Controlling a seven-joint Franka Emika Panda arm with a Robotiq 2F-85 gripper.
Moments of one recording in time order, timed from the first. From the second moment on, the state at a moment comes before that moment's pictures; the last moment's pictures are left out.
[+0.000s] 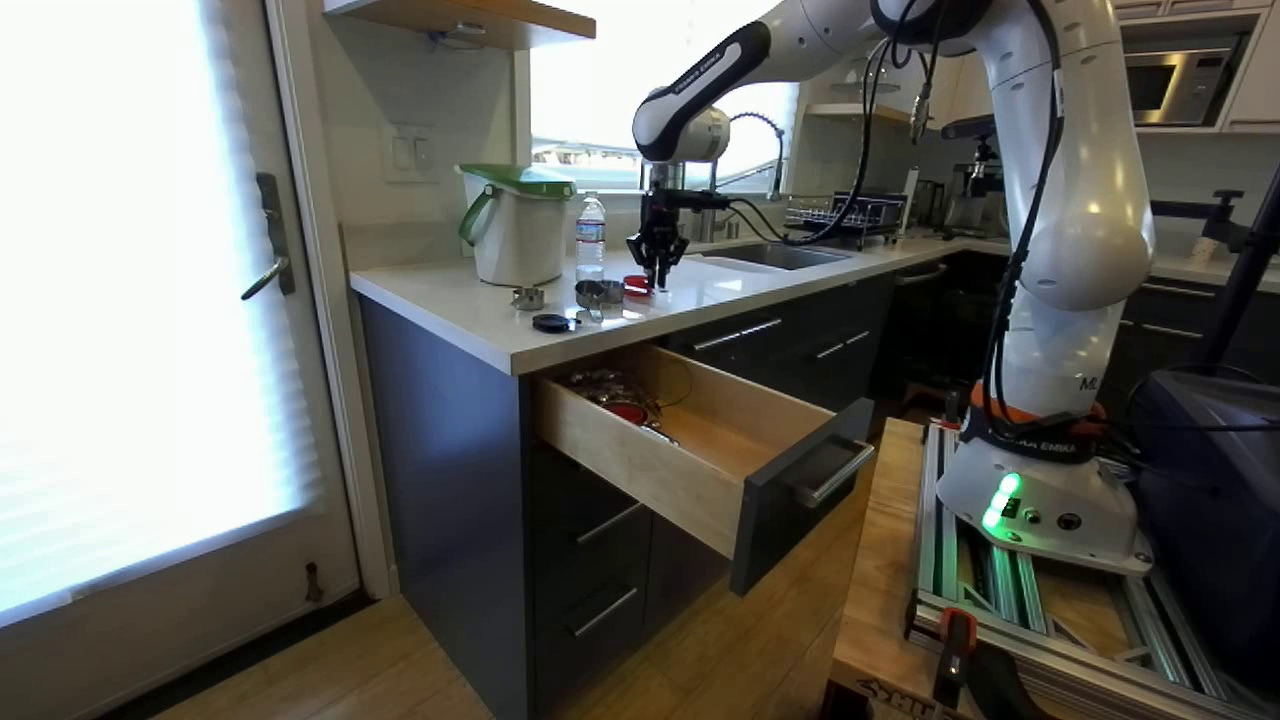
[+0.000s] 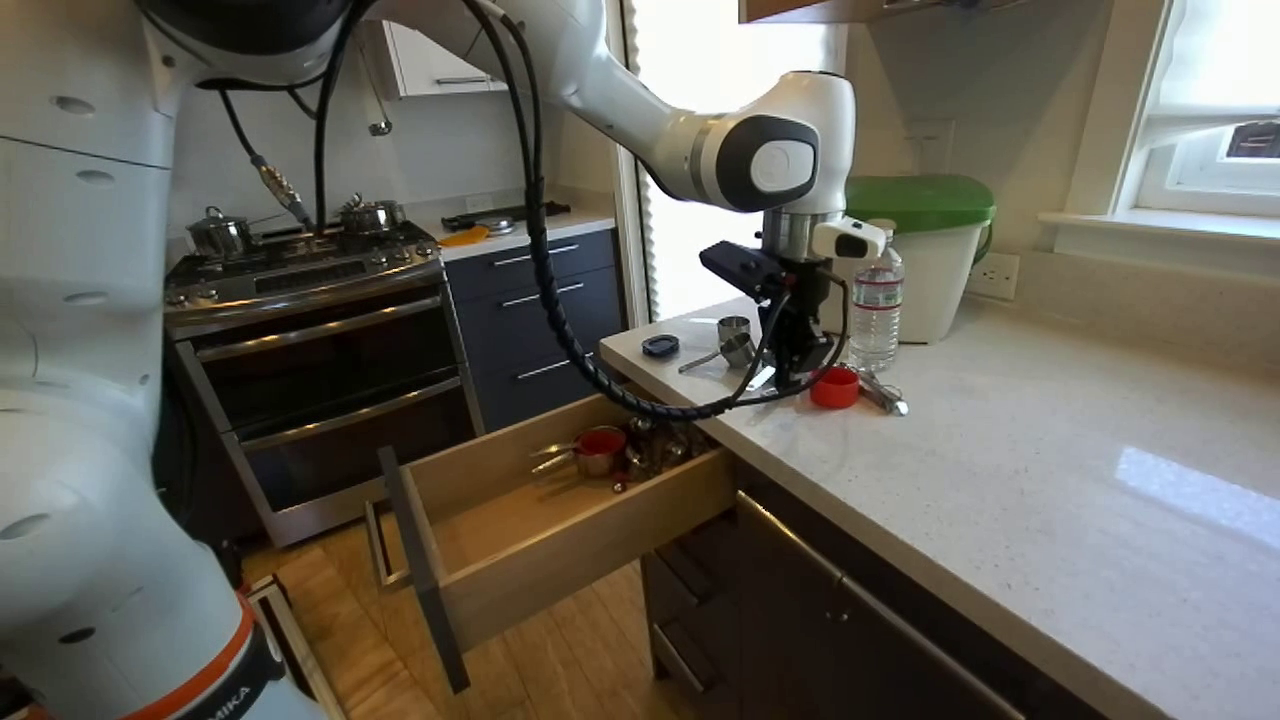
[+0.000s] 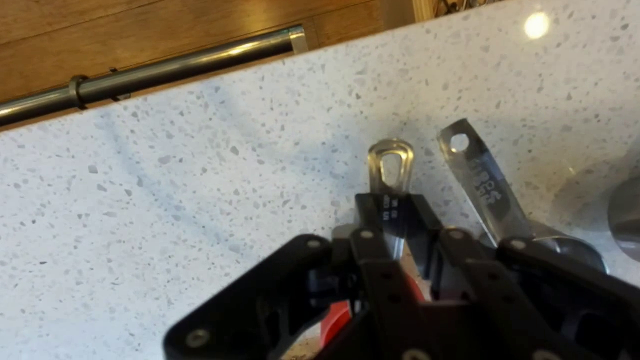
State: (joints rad) arm -0.16 0.38 -0.15 -1.77 0.09 2.11 0.16
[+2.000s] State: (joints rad) arm -0.15 0.29 -0.14 -1.75 0.08 1.97 0.16
